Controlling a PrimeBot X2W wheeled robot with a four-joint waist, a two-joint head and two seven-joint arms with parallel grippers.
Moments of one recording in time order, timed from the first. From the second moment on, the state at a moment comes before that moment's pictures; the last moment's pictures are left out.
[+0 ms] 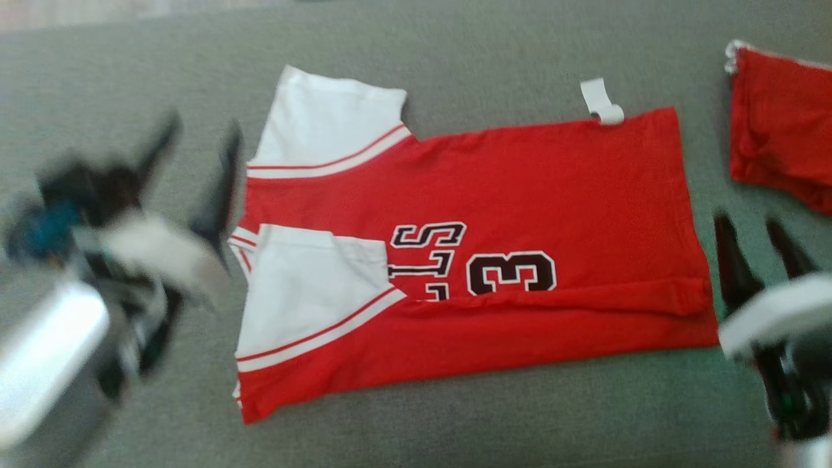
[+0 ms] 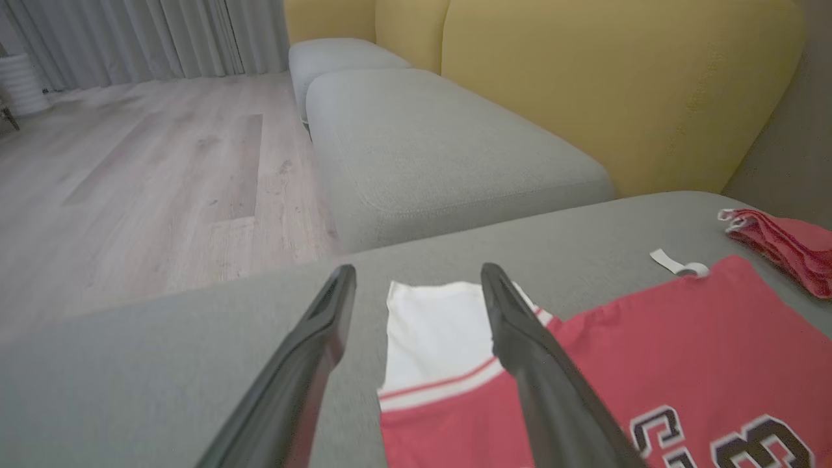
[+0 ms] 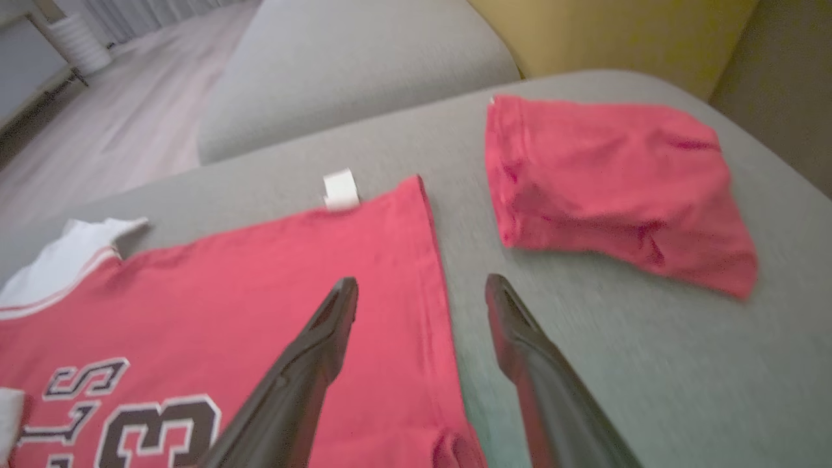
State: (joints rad) left arm -0.48 0.67 -0.63 -0.18 -0.75 0.30 0.18; right arm -0.04 -0.04 -0.21 -0.14 0.28 0.12 0.44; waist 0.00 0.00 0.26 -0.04
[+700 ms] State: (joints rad) left arm -0.92 0.68 -0.67 0.30 -0.76 0.10 0.49; right arm -0.37 -0.04 0.03 -0.10 0.31 0.12 0.35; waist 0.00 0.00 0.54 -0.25
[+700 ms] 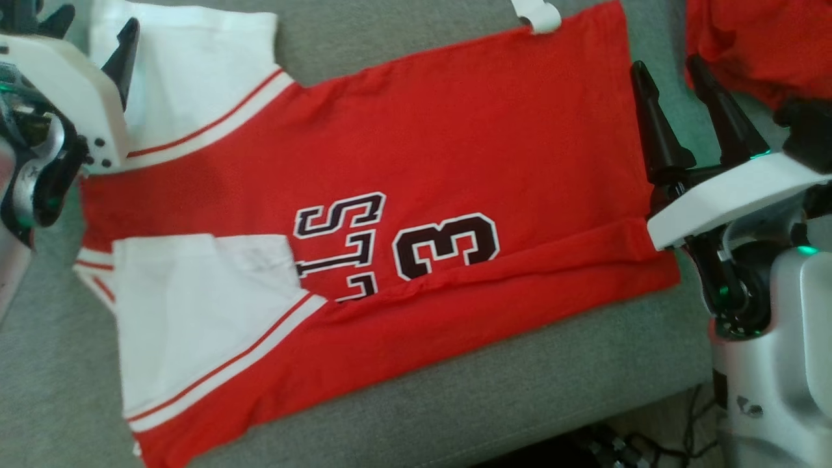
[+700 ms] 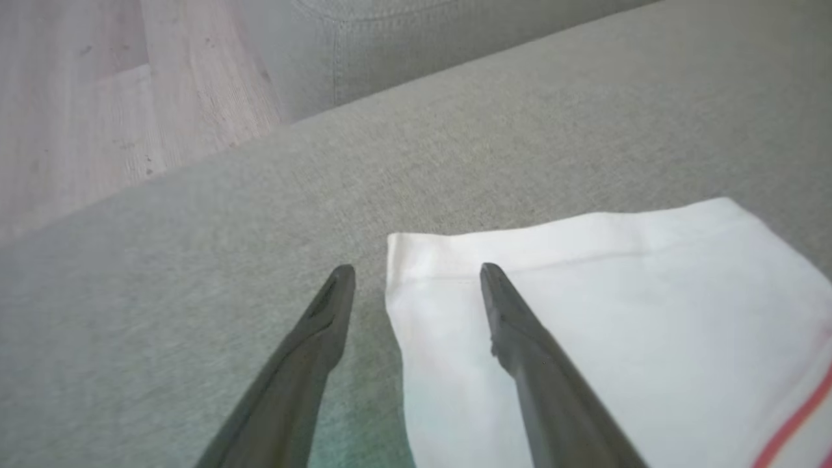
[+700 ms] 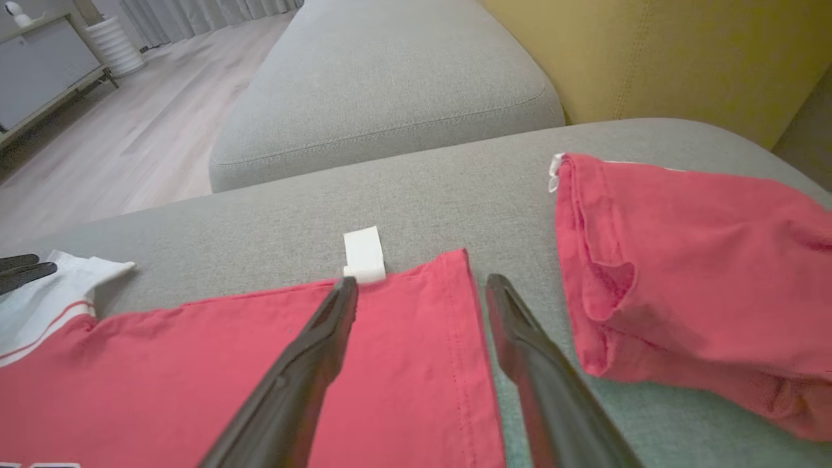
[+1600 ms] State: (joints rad) left arm -0.95 0.64 -0.70 0.26 -0.74 0.08 0.42; right arm -0.63 -0.06 -0.01 0.16 0.13 0.12 0.47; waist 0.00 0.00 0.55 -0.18
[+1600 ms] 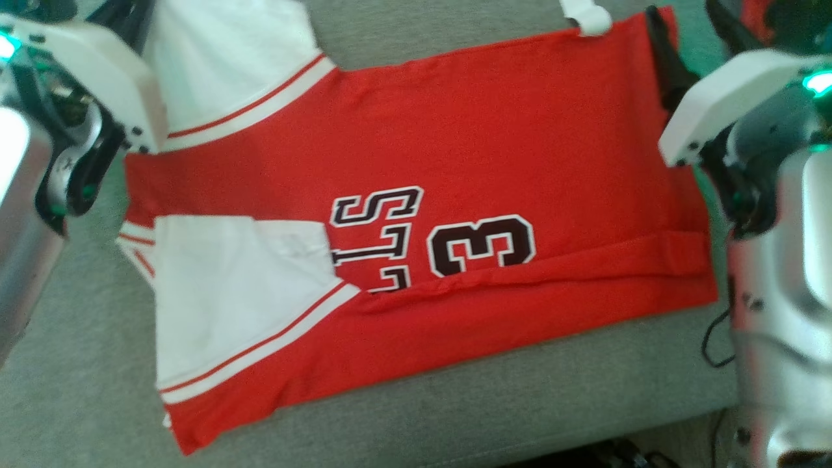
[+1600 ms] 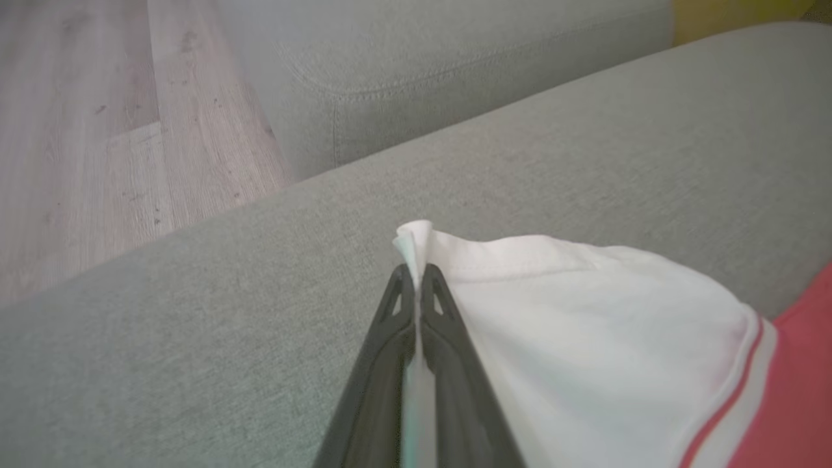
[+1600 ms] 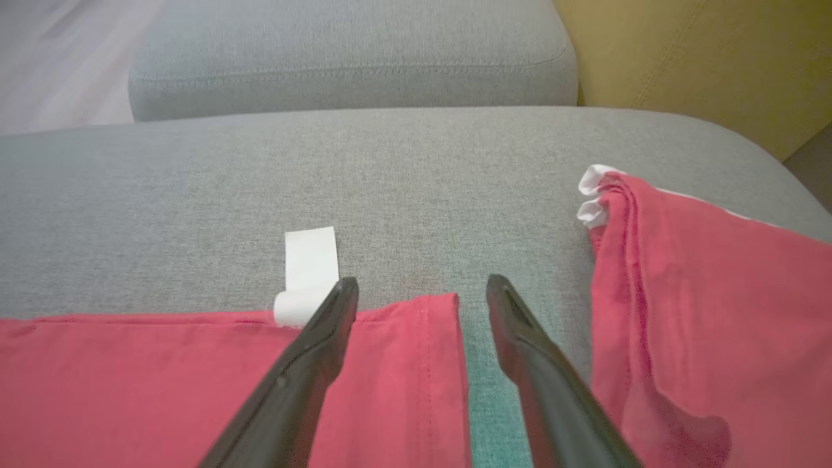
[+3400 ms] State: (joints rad) left arm -0.23 0.48 -0.77 0.04 -0.86 0.21 -0.06; right arm -0.13 -0.08 -0.20 0.15 0.15 0.12 0.30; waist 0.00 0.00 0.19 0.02
